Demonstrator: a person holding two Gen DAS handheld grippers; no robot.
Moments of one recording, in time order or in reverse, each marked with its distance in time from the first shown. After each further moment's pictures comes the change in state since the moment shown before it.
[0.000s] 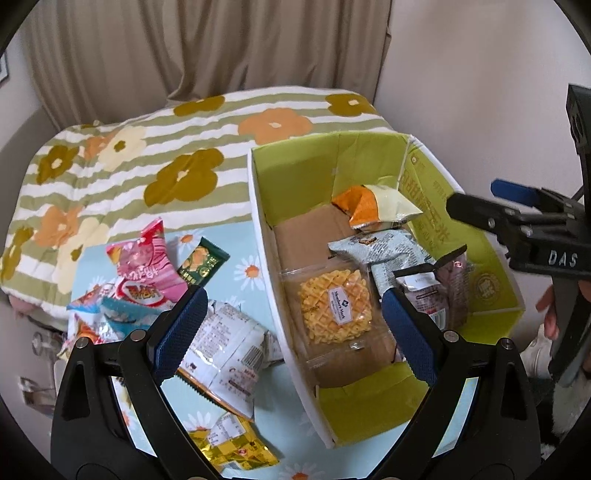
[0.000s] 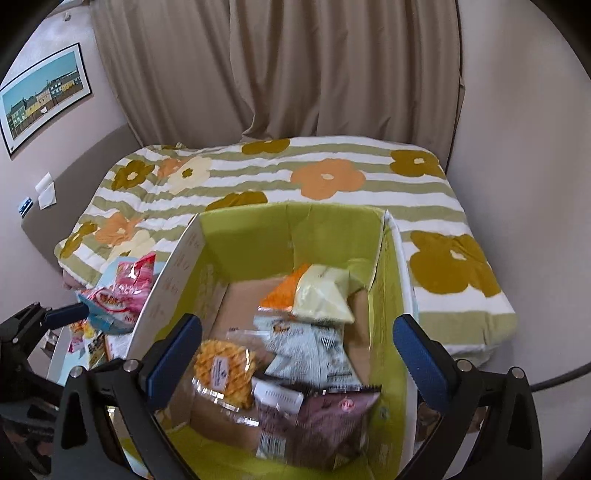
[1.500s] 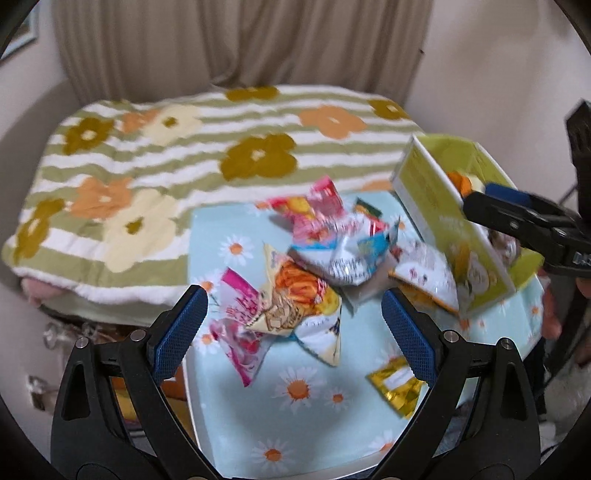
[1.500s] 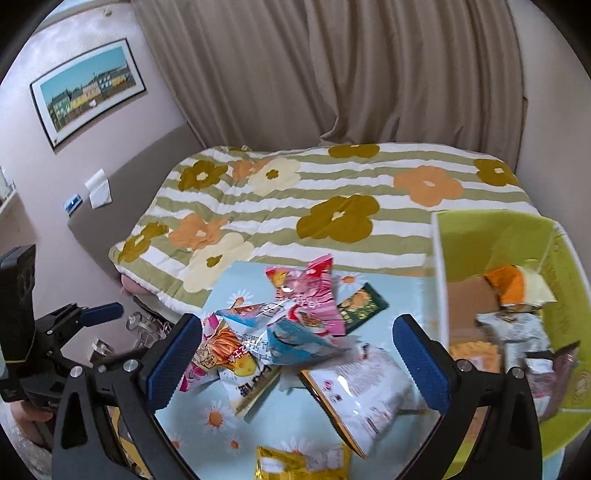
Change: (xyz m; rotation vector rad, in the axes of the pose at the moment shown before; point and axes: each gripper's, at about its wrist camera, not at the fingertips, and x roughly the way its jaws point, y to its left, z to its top) left arm -0.059 0.279 -0.072 -0.026 0.024 -0.064; right arm 0.044 0.264 -0.002 -0.025 -0.024 0.163
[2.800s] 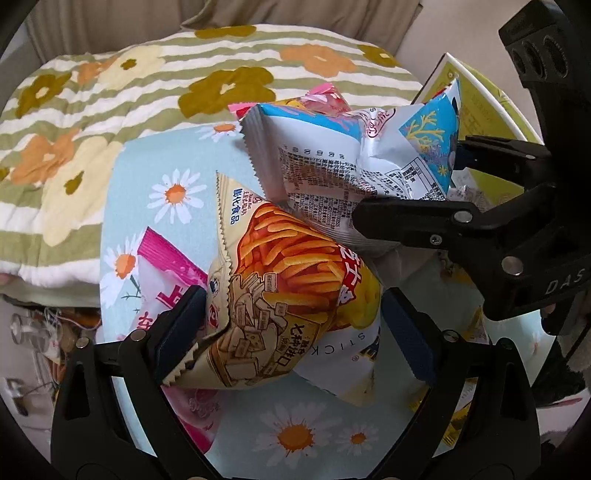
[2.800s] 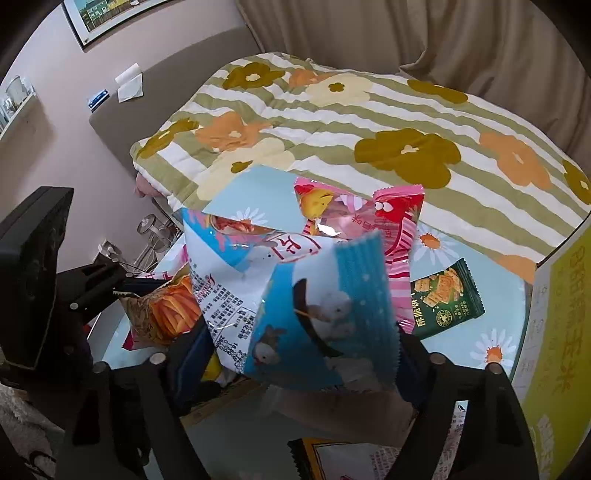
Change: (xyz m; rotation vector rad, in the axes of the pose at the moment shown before) left arm 0.145 0.005 -0.025 -0.003 0.170 -0.086; right arm 0.145 0.007 -0.019 -0.231 0.279 0.176
